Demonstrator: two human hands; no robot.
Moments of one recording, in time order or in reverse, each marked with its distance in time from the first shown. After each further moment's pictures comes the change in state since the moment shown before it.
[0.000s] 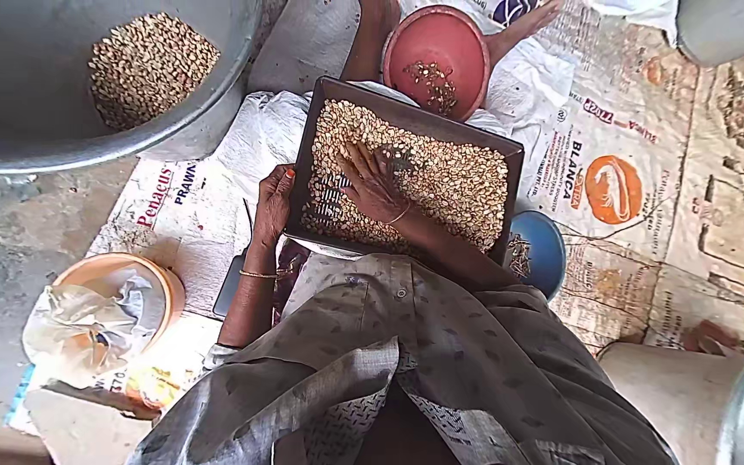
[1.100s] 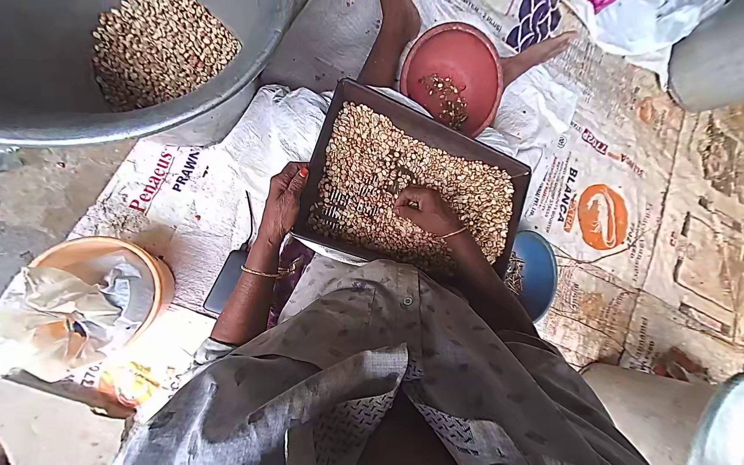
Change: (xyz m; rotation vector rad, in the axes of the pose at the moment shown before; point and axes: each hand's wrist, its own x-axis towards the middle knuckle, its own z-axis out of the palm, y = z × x) left_hand 0.000 -0.002 0.000 -0.024 -0.010 0.005; right_hand -0.057 0.045 -0.059 0.472 -0.211 0.238
